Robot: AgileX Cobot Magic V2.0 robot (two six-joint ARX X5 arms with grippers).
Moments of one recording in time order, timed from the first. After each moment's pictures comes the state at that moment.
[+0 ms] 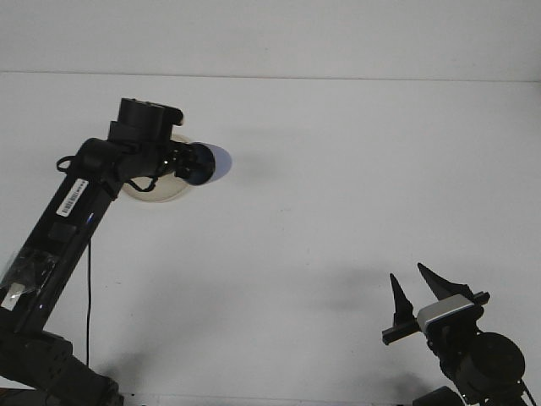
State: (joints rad) left arm -0.25 1.66 1.78 -0.83 0.15 -0.02; right arm 0.39 0.27 0.58 -0.51 0.02 -0.05
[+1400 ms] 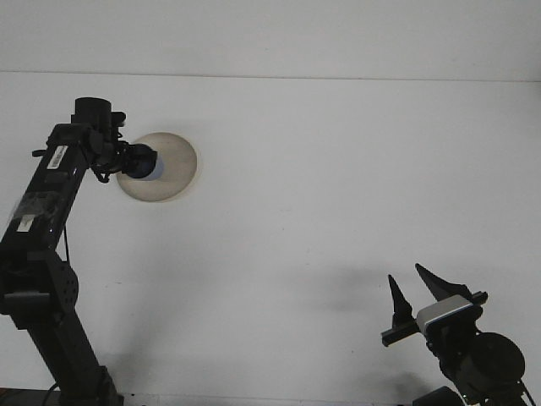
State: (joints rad) left arm 0.08 1.97 1.81 -0.80 0.05 0.04; right arm 0.39 0.27 0.58 -0.51 0.00 -0.05
